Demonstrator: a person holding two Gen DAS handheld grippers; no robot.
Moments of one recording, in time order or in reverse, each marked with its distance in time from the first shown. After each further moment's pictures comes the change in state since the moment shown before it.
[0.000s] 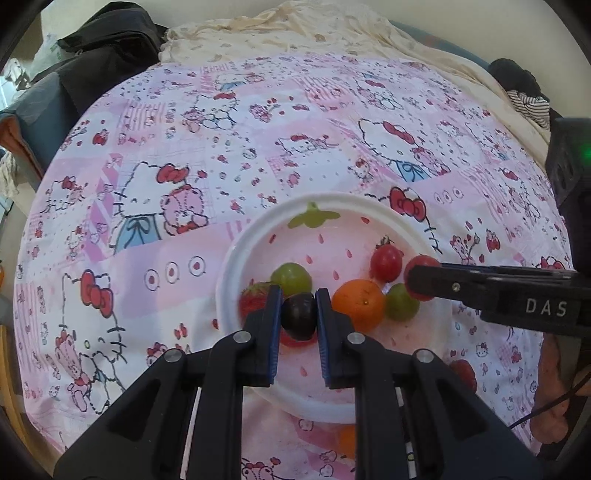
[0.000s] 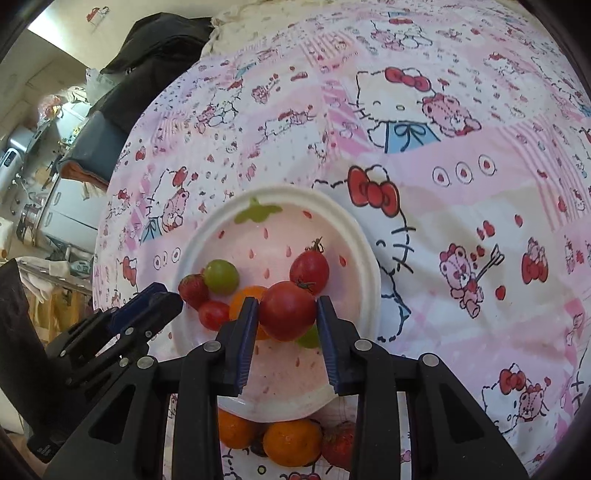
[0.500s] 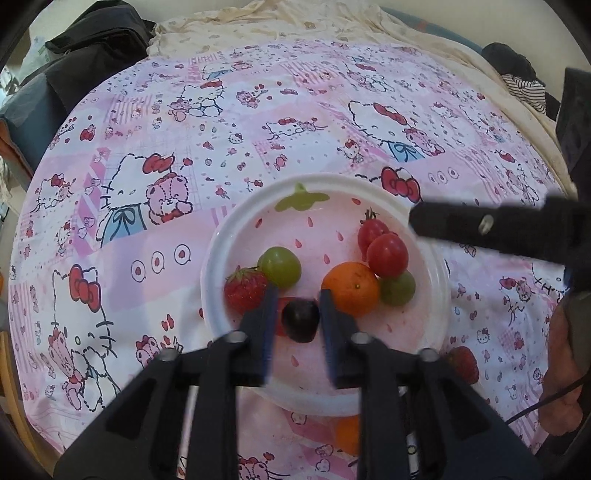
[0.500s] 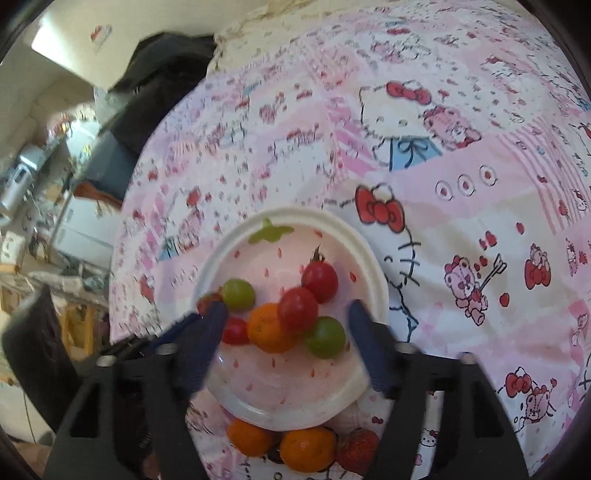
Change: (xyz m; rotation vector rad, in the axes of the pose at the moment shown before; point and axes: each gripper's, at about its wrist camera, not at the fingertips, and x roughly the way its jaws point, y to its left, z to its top) left arm 0.007 -0.008 -0.005 0.032 0.043 -0.005; right arm -0.019 -0.001 0.005 0.044 -0.101 0.070
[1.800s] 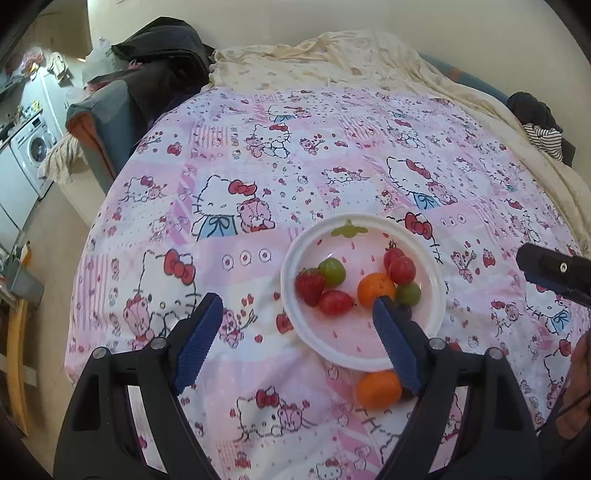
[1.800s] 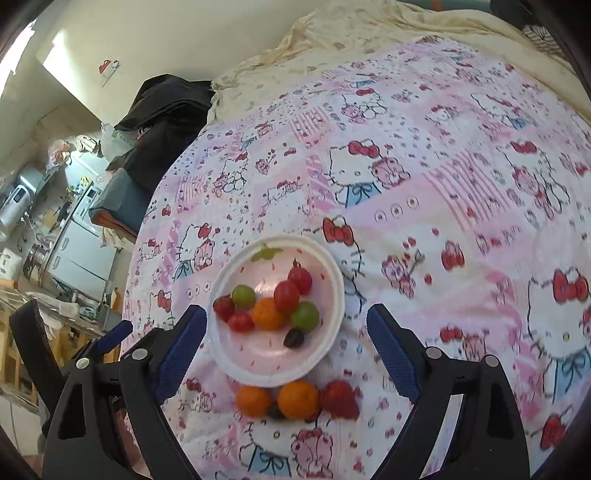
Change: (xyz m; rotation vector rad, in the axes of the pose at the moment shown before) left arm -0.094 0.025 -0.028 -0.129 -0.154 0.128; right arm -0.094 0.008 -0.043 -0.008 -0.151 -0.073
